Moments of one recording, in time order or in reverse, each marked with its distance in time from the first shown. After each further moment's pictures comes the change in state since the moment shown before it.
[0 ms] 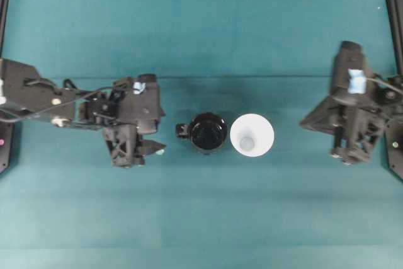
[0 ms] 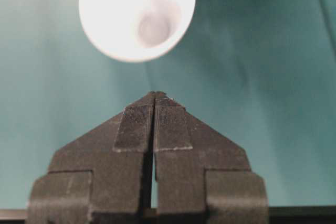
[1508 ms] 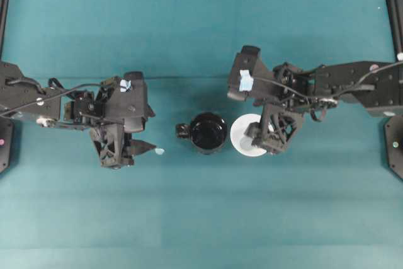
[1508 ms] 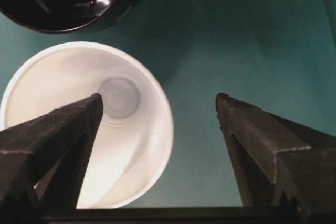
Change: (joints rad) left arm -0.008 -0.054 0.040 0.000 0.015 -0.032; right arm -0.052 0.500 -0.275 -0.012 0.040 0.002
